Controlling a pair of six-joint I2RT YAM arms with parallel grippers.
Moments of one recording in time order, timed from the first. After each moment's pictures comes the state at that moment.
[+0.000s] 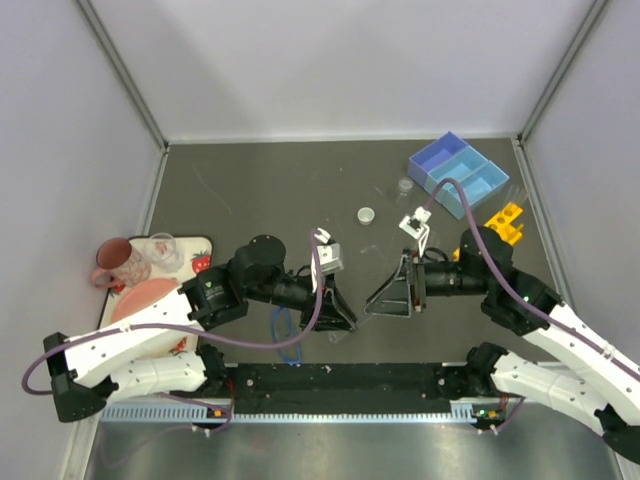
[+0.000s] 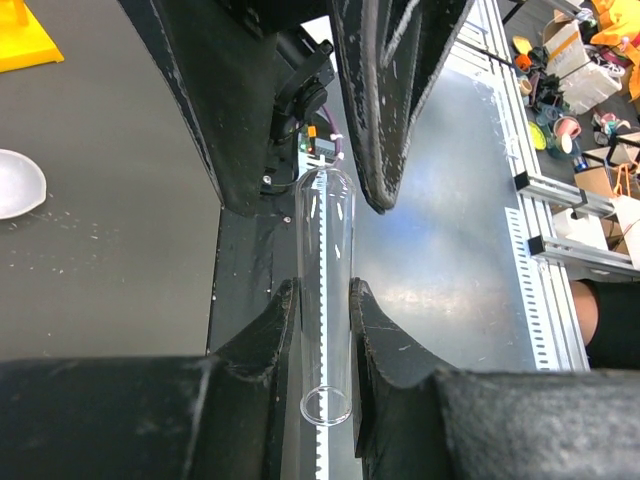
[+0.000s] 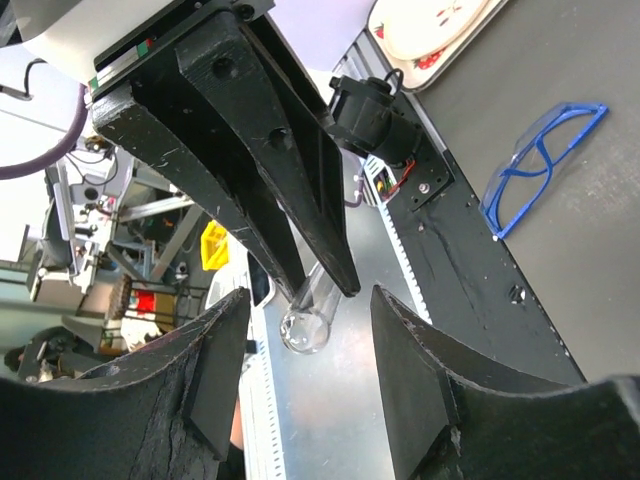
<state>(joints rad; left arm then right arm) -1.06 0.96 0.95 -0.29 0.64 -0.29 0.80 0.73 0.88 -0.38 -0.69 0.77</state>
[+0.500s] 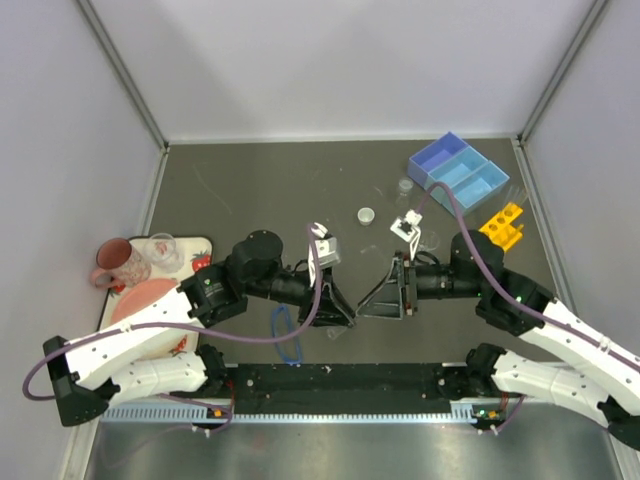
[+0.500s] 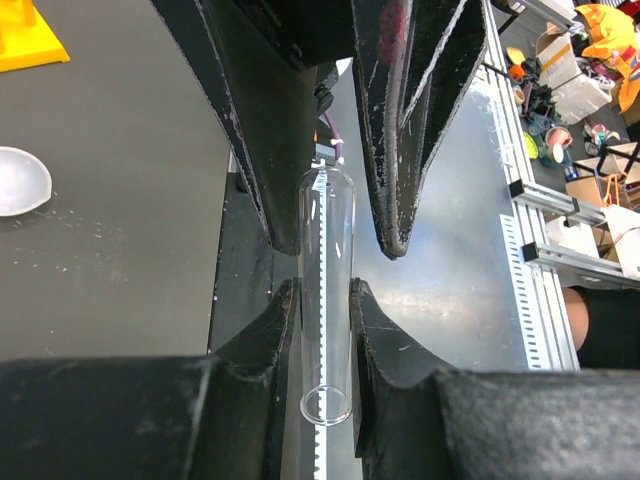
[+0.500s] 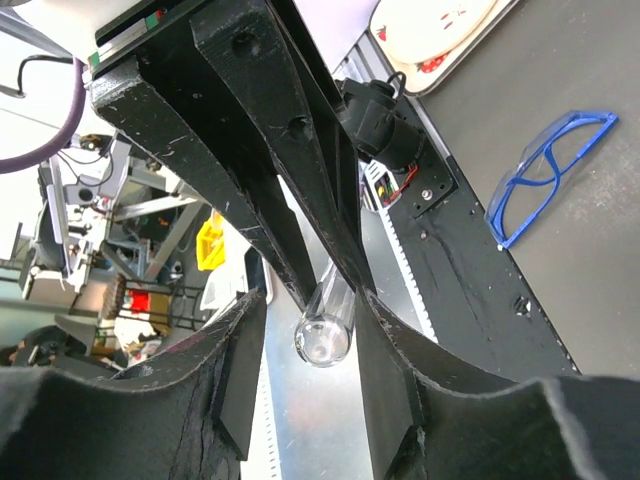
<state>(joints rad) -1.01 0.96 0.95 -0.28 0.67 -0.30 0.91 0.76 0.87 -0.32 -0.59 0.78</state>
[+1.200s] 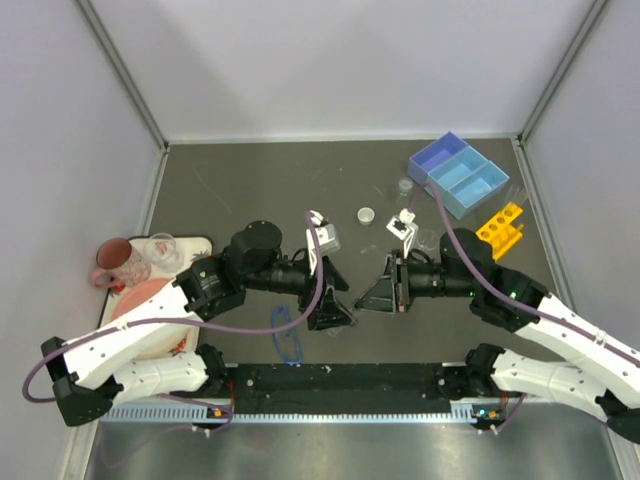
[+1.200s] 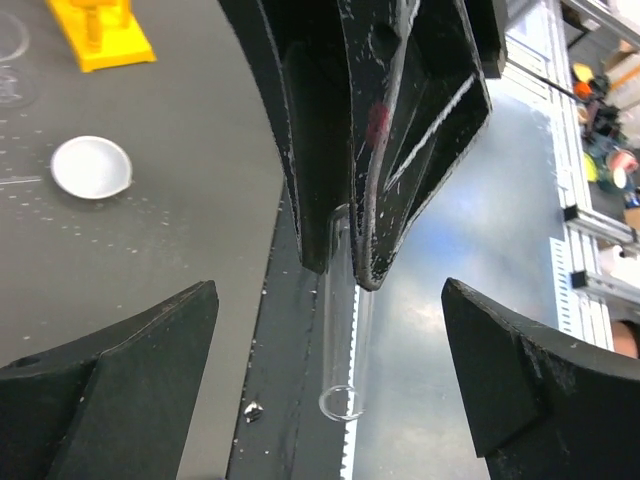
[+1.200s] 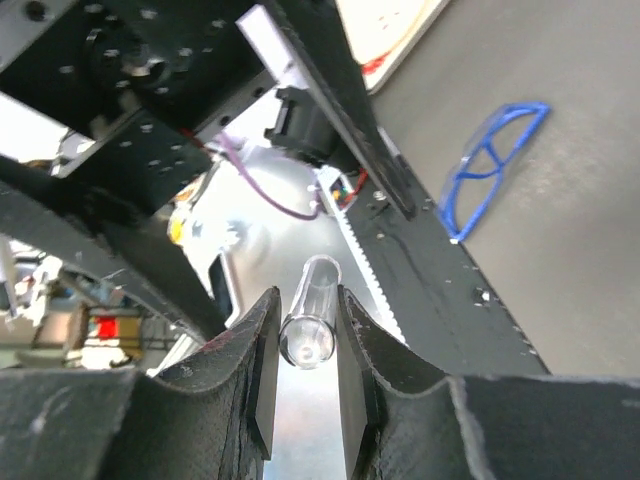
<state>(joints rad) -0.98 0.98 1.02 -0.37 0.60 -0.27 0.94 0.80 0.89 -0.38 -0.49 0.75</state>
